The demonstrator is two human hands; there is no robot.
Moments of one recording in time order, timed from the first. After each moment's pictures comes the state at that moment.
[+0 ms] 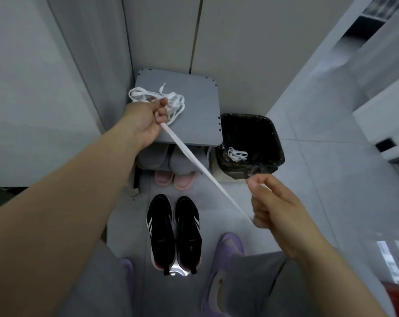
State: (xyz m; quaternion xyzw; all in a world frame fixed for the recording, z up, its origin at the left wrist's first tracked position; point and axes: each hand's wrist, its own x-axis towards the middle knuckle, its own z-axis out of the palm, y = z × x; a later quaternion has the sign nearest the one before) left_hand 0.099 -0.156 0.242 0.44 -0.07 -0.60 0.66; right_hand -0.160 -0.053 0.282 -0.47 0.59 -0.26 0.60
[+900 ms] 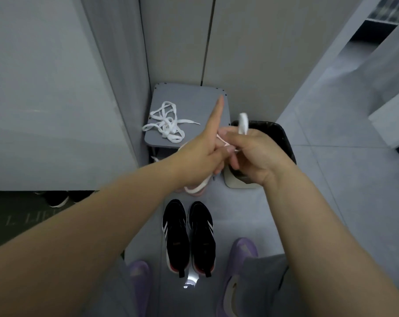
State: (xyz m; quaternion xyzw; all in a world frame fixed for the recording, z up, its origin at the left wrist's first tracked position) left_hand 0.033 -0.067 0.297 0.50 -0.63 -0.47 0.37; right_hand -0.087 -0.117 0.301 -0.45 0.44 -0.29 0.72
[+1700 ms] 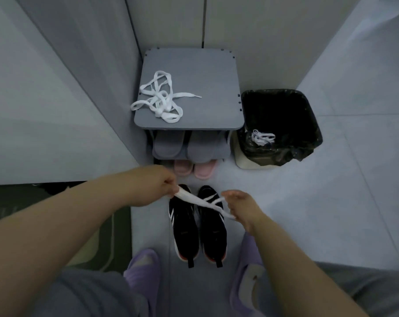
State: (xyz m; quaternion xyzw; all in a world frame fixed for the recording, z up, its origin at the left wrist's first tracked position) left_hand 0.097 -0.062 0.203 0.62 -0.68 -0.38 -0.11; right_hand -0.131 -0.086 0.079 -0.40 0.65 -0.12 0.64
